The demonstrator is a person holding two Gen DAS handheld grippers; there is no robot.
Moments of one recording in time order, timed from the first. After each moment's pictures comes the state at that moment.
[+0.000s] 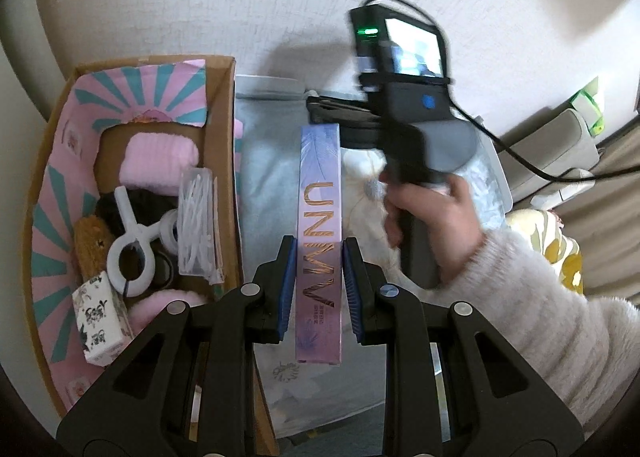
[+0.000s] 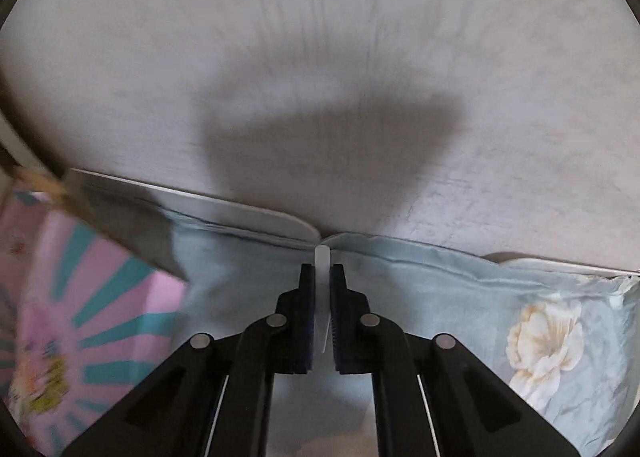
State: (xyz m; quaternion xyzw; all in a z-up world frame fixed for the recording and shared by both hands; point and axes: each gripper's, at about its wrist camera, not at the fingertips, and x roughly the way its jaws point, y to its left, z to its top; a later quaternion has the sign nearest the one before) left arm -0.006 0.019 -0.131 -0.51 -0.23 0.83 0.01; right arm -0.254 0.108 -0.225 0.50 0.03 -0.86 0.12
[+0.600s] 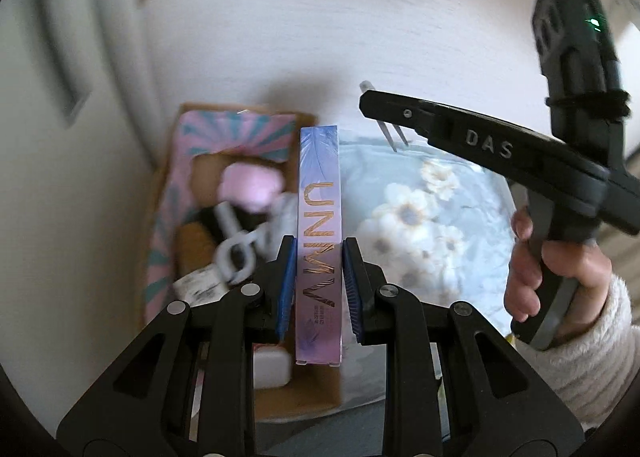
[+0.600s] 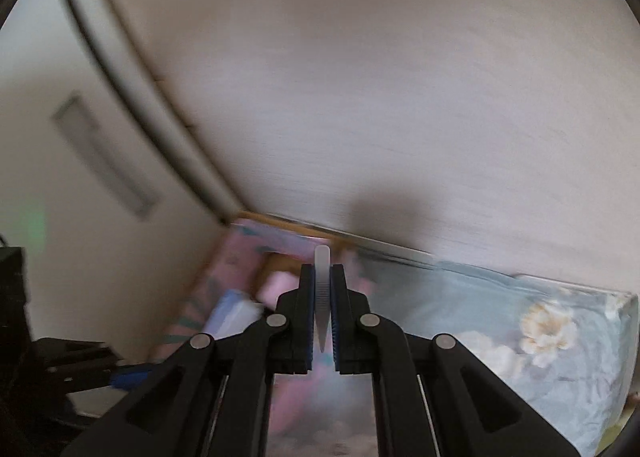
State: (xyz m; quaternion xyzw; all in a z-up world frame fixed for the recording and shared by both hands) left arm 0.060 -0.037 -0.073 -0.47 -0.22 0.85 -0.07; right arm -0.160 0.052 -0.061 0.44 -0.03 -0.85 0.29
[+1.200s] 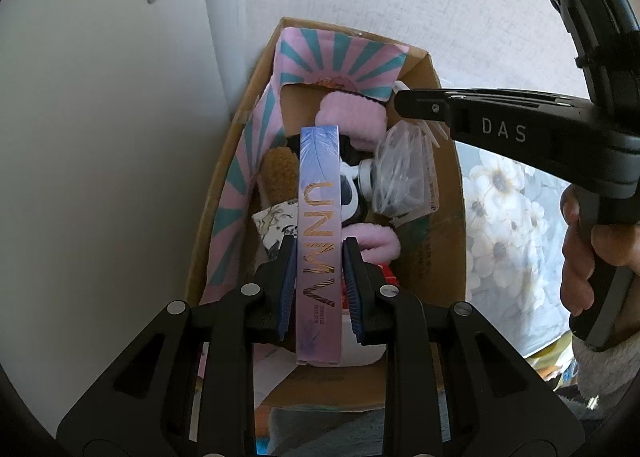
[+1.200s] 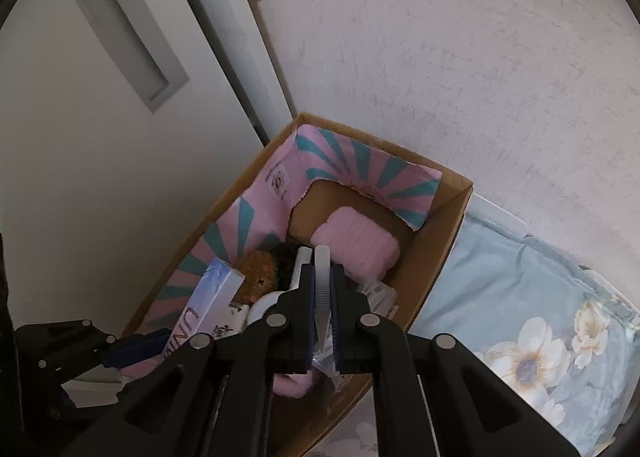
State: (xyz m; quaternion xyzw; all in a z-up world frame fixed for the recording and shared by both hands) left arm 0.094 -0.060 -0.147 -0.52 -0.21 0.82 -0.16; right arm -0.151 -0.021 -0.115 0.51 0.09 -0.80 0.30
